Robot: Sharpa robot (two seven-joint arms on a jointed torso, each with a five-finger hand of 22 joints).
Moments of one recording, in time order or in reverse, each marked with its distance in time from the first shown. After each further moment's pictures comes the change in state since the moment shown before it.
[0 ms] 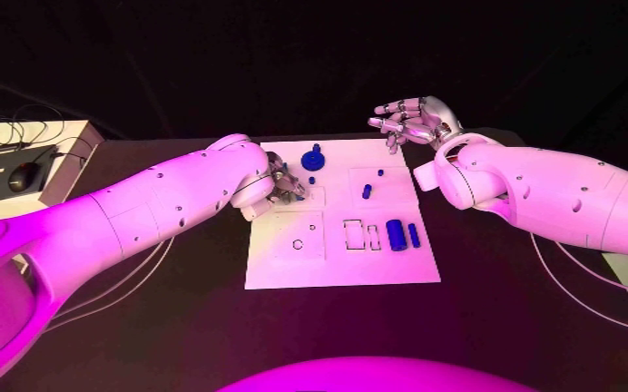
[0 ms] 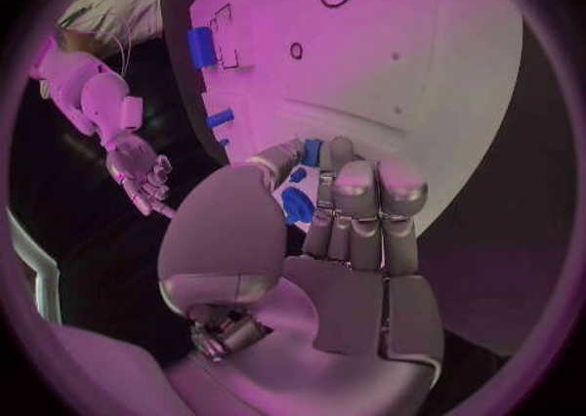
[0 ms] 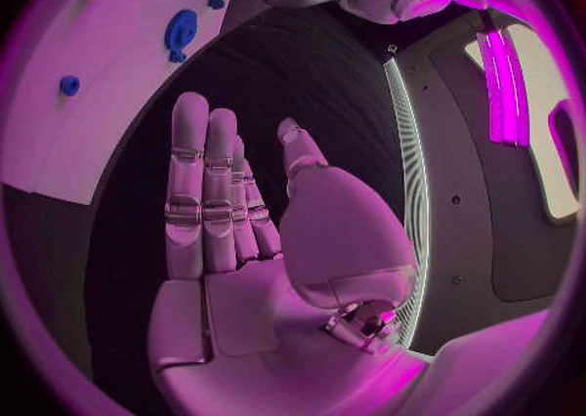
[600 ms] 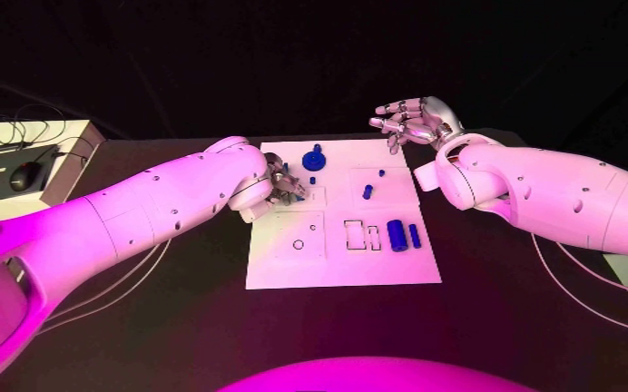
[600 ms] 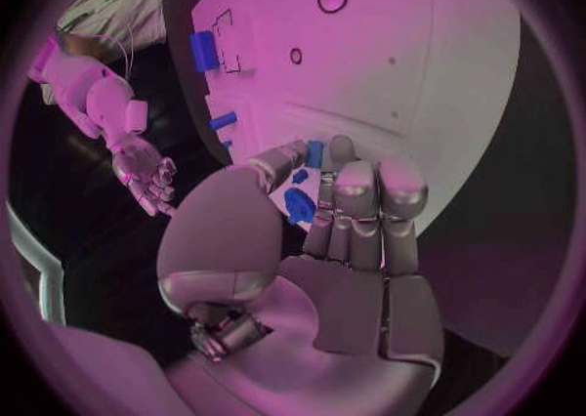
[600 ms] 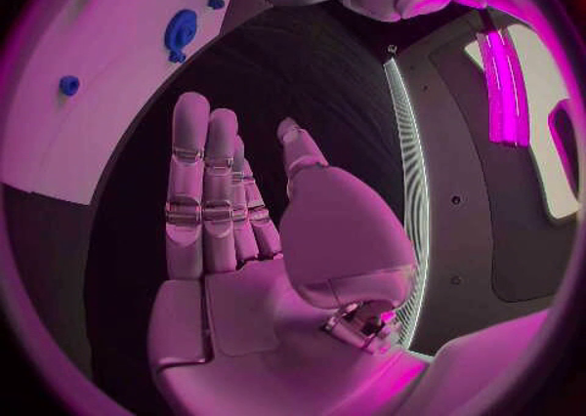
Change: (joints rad) left arm -0.004 -0.027 0.002 0.039 -0.006 -0.010 0.016; left_hand -0.054 -0.007 0.116 -0.113 0.020 -0.011 0.004 0.031 0.027 0.029 -0.004 -0.021 -0.007 -0.001 -0.006 0.000 0.005 0.000 0.000 0.000 0.012 0.010; right arm 0.000 0.001 0.000 -0.002 0.000 0.002 0.000; right_hand 0.000 0.000 0.000 0.000 0.000 0.000 0.000 0.000 0.000 0.000 0.000 0.000 0.000 0.000 0.000 0.000 0.000 0.010 0.000 0.000 0.000 0.000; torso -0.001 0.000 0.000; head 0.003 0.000
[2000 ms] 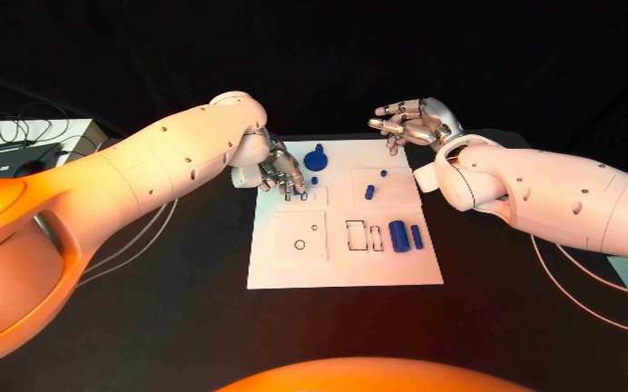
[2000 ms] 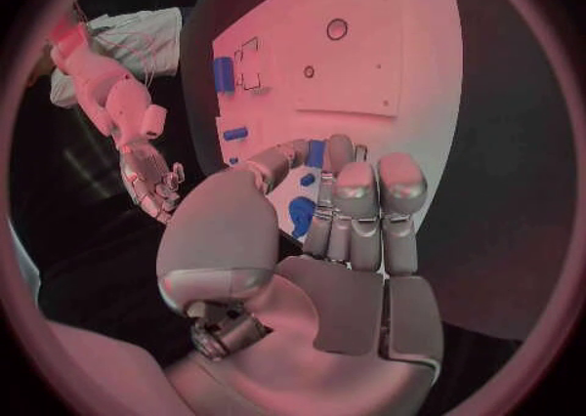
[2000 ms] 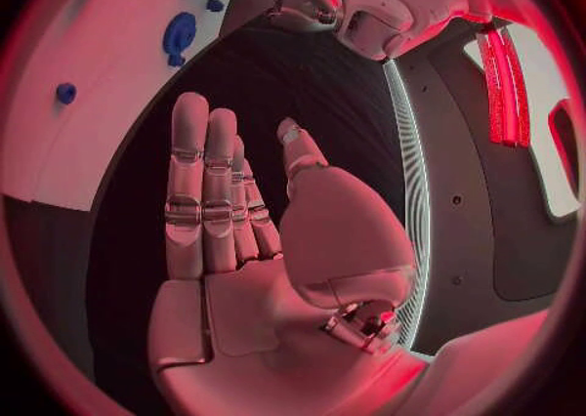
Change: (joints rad) left arm 0.106 0.126 0.023 -0.260 0.087 0.451 -0.038; left_hand -0.046 0.033 -0.037 -0.038 0.137 0.054 0.016 -0.125 0.092 0.042 -0.012 -0.046 0.078 0.000 -0.007 0.007 0.019 -0.031 -0.018 -0.031 -0.012 -0.011; right arm 0.000 0.015 0.000 -0.007 -0.002 0.006 -0.003; right_hand 0.000 0.000 0.003 0.003 0.008 0.001 0.004 0.000 0.000 -0.002 -0.002 0.000 0.000 0.000 0.000 0.000 0.000 -0.010 0.000 0.000 0.004 0.000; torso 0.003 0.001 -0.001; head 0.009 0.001
